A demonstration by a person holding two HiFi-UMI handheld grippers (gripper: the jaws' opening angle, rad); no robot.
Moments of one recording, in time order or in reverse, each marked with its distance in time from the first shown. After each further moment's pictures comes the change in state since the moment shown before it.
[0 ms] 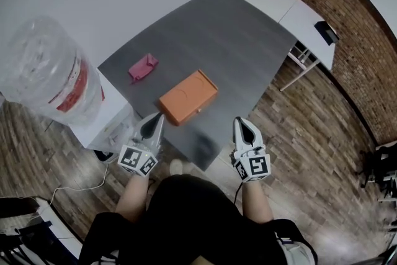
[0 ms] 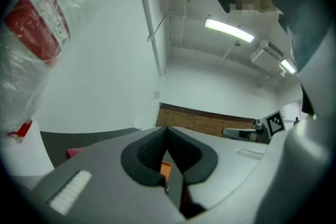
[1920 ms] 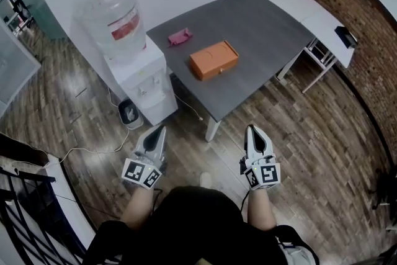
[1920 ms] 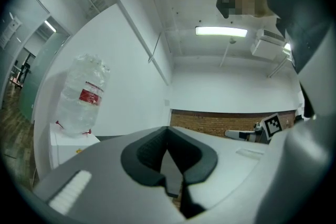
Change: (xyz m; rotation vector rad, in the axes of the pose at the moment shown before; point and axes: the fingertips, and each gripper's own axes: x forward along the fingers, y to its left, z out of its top) left arm -0.239 -0.160 0.012 0.100 -0.070 0.224; right arm -0.206 0.079 -0.001 0.128 -0.097 0.138
